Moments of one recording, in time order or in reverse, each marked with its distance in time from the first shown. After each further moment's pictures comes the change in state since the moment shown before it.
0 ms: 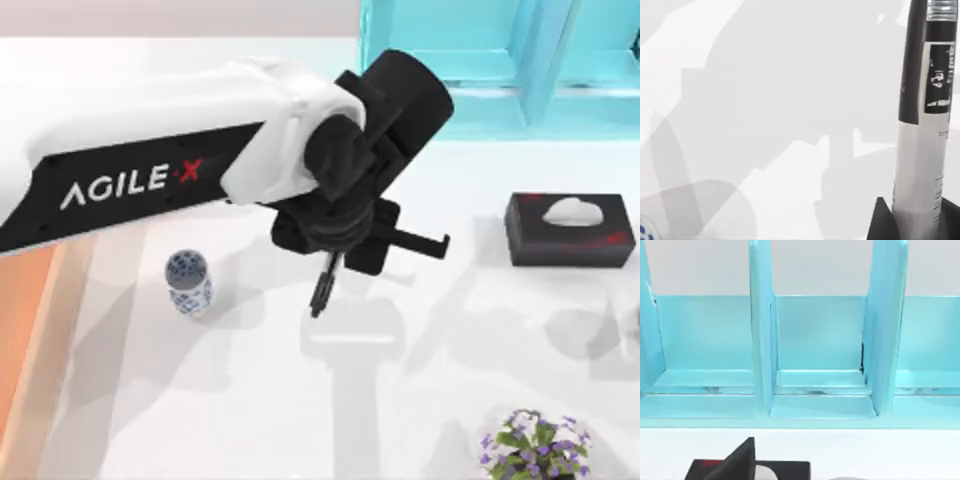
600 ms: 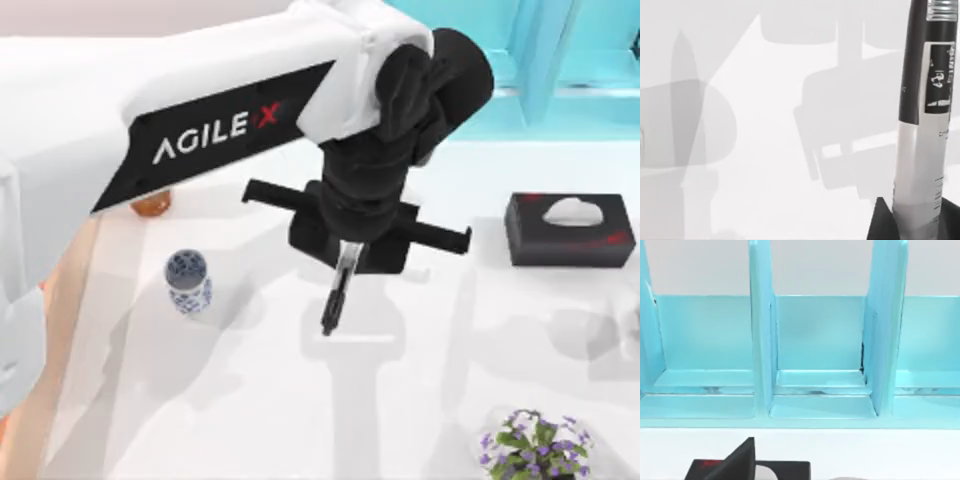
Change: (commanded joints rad) left arm -0.017 0.187 0.348 -0.433 0.102 -0.114; right arm 0.000 0.000 0.000 0.000 0.000 0.000
